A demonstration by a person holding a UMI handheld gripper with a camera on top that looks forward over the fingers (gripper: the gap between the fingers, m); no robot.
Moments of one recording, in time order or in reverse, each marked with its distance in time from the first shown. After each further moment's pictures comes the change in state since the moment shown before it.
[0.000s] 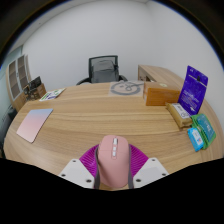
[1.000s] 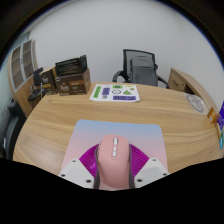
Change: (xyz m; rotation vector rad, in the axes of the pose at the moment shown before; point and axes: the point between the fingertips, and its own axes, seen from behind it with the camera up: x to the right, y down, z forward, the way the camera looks) arm -0.429 -0.051 0.109 -0.089 0.005 -0.067
